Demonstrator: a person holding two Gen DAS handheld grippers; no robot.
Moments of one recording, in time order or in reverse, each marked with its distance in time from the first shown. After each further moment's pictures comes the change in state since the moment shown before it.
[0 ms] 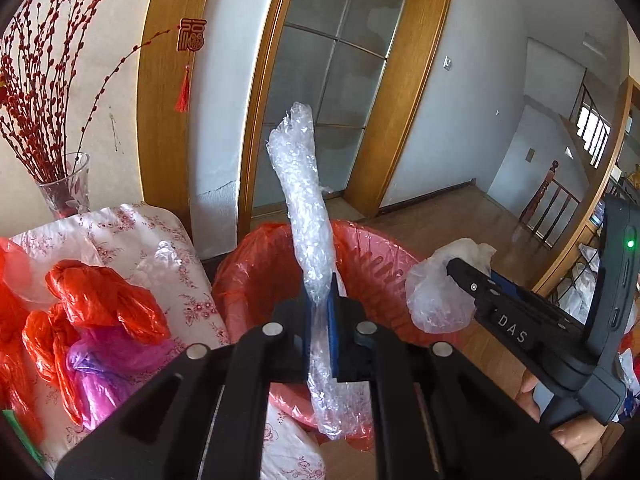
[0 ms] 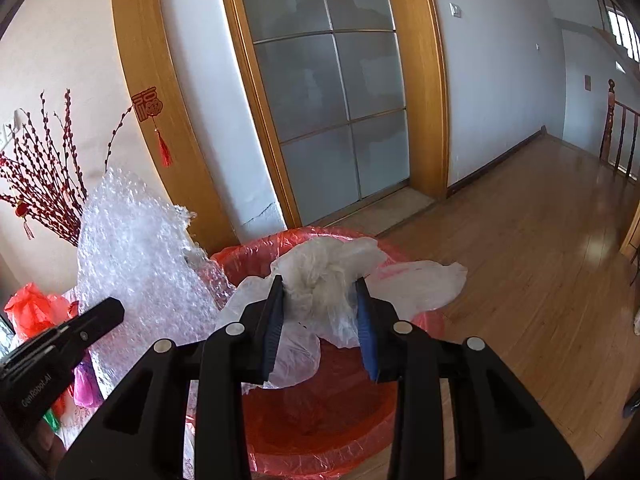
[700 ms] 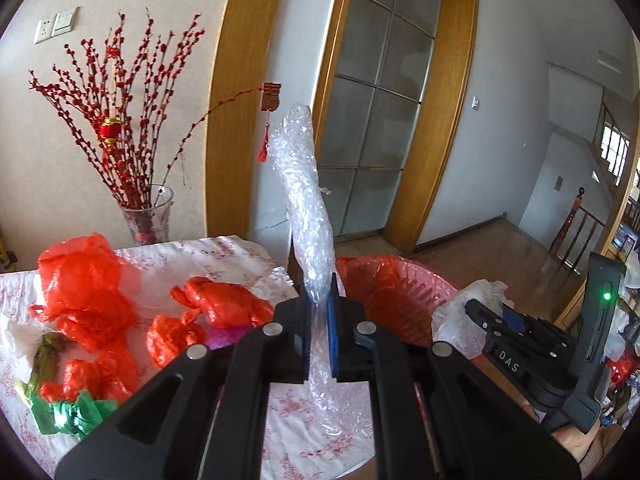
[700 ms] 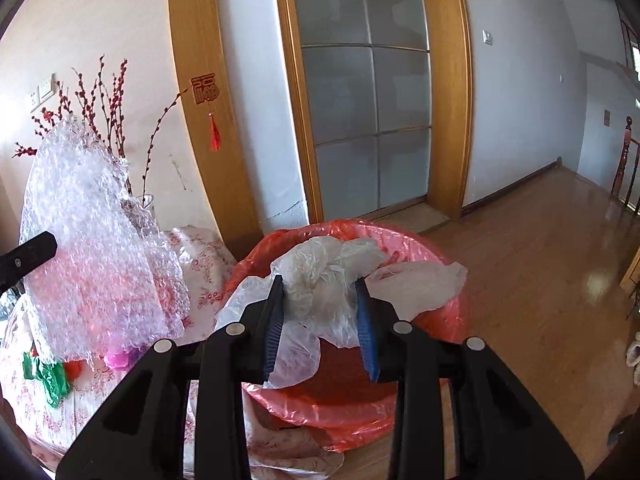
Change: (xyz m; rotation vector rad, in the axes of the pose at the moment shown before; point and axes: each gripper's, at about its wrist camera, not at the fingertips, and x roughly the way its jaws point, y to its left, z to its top) left arm -0.116 0.049 0.001 -0.014 -0.153 0.126; right arm -0.045 0.047 -0.022 -0.119 -0.031 0.026
